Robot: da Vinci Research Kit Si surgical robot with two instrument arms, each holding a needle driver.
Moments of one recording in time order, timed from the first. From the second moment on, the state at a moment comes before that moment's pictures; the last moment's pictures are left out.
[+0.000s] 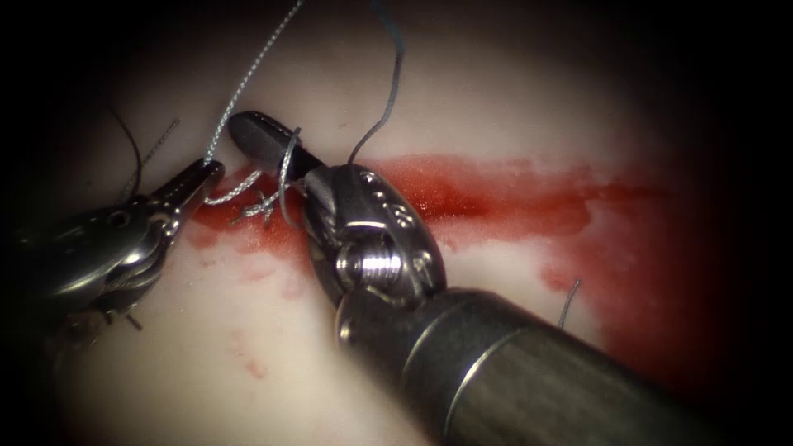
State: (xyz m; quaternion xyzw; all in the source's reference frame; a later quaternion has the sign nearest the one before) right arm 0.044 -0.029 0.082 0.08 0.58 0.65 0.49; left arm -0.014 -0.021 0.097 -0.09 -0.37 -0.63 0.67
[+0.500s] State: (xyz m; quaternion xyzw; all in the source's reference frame) right arm 0.043 -0.030 0.083 0.05 0.52 0.68 0.52; left arm -0.018 -0.023 0.092 -0.04 -0.43 -0.60 0.67
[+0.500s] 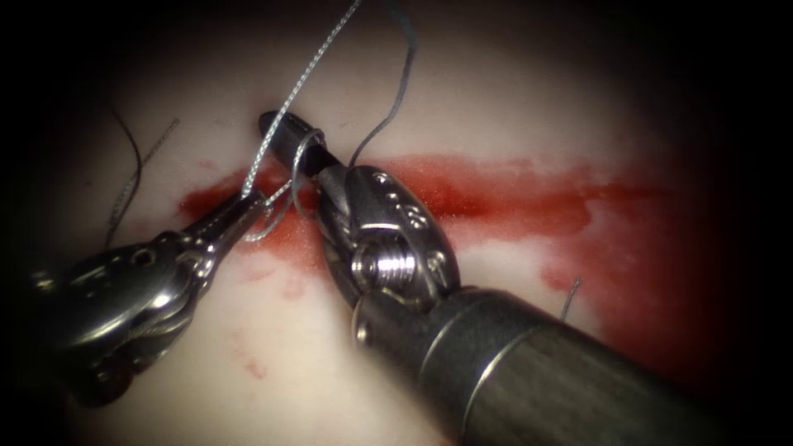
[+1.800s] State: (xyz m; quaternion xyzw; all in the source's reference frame) right arm 0.042 -0.033 0.081 0.00 0.50 0.67 0.54; left arm -0.020 -0.025 0.090 0.00 -0.48 -0.51 0.71
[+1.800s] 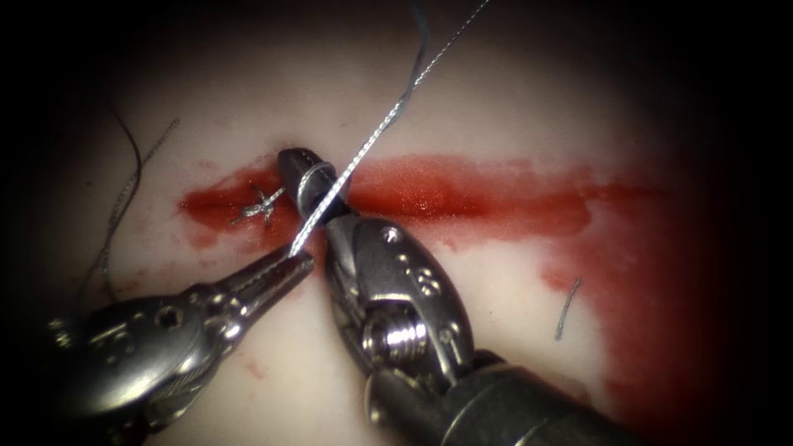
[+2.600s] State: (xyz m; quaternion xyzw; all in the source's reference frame) right arm 0.042 -0.034 0.082 -0.06 0.45 0.69 0.57; left arm -0.019 -0.024 0.090 -0.01 -0.47 -0.51 0.72
